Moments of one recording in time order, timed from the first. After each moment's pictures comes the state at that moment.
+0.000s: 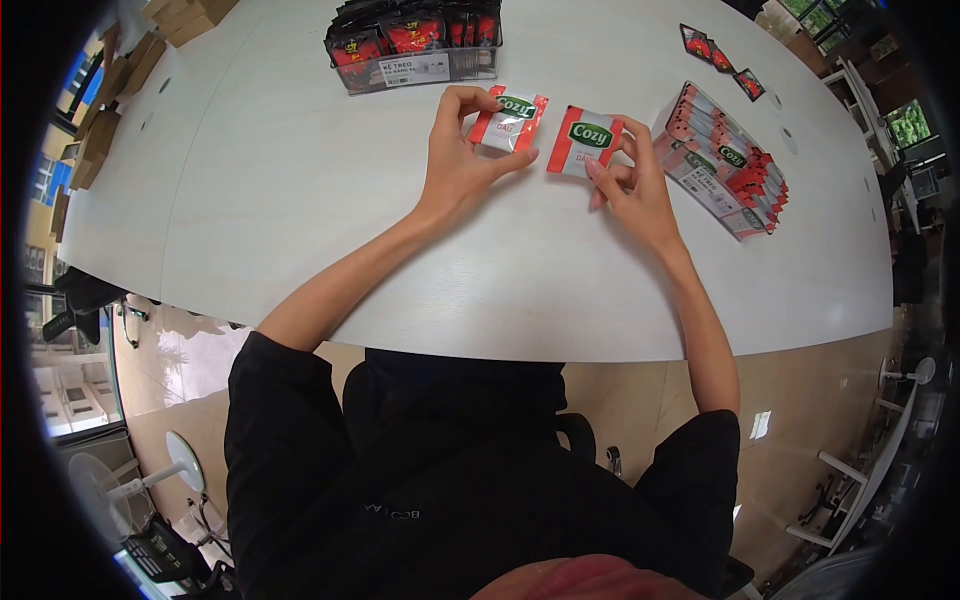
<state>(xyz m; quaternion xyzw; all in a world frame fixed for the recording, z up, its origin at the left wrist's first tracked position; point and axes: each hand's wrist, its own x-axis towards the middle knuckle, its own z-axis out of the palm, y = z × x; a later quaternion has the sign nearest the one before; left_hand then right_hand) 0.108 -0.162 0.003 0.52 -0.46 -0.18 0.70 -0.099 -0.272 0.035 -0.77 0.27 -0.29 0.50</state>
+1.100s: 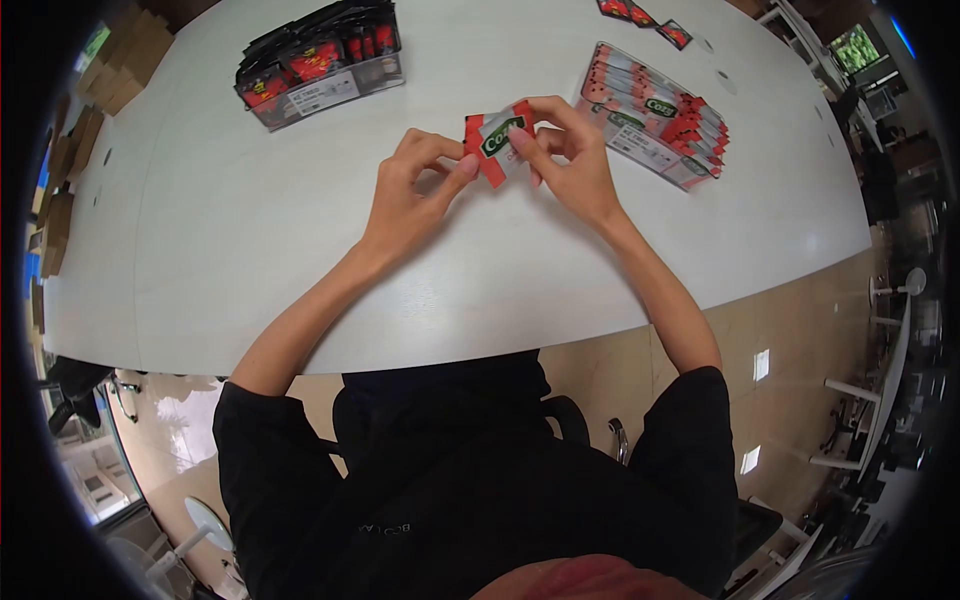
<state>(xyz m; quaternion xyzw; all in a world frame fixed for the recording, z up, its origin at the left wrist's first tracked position) 0.082 -0.144 0.023 0.56 -0.57 -0.24 0.55 -0.102 -0.268 0.045 -0.75 0.22 -0.36 0.51</state>
